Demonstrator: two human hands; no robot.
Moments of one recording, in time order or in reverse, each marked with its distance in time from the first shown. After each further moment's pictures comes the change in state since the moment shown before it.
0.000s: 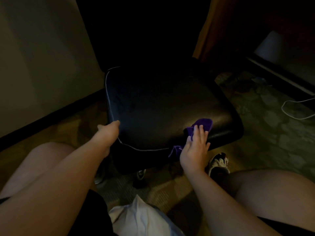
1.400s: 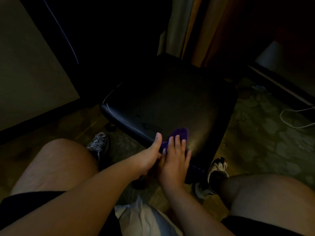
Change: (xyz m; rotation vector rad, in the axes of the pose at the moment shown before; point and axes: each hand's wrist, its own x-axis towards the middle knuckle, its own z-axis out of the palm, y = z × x) left_hand -0.067 -0.035 0.060 0.344 -0.592 0.040; right_hand -0.066 -0.051 0.026 -0.288 -0.114 -0.161
